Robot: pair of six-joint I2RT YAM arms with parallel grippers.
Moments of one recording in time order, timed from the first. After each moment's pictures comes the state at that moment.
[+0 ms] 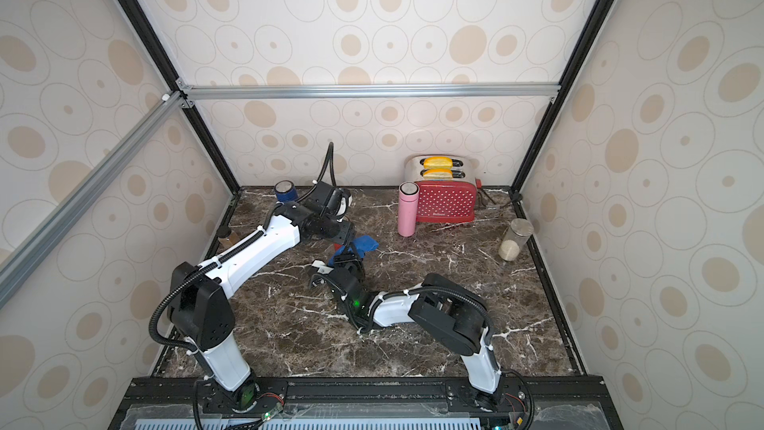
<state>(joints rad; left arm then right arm) -0.55 1.77 1.57 -0.81 -0.06 -0.14 1.19 2.00 1.05 0.78 1.01 -1.55</state>
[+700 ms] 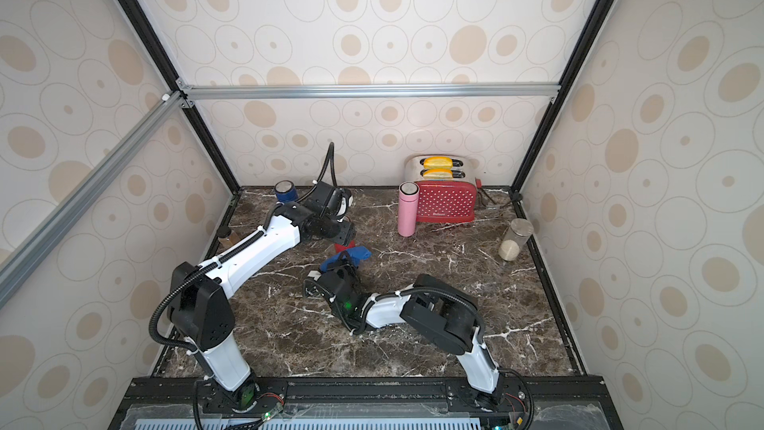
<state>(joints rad) -0.56 1.77 1.57 -0.79 -0.06 -0.13 1.22 2.00 1.14 0.64 0.97 -1.59</state>
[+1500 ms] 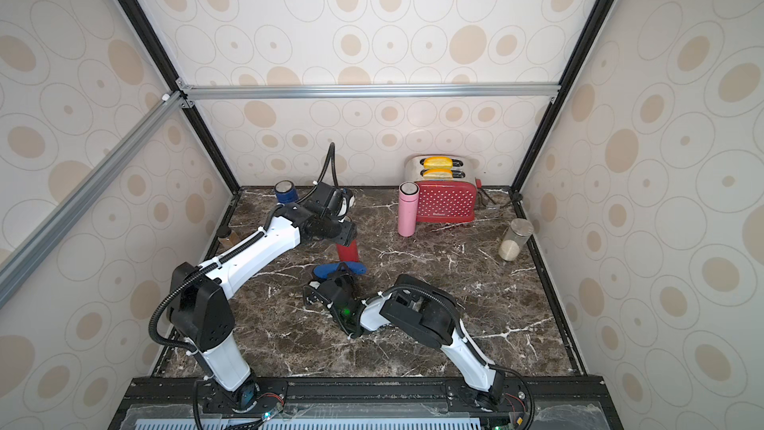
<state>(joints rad) -0.56 1.76 1.56 -0.77 -0.05 -0.12 1.20 2.20 1.13 0.67 0.92 -1.42</state>
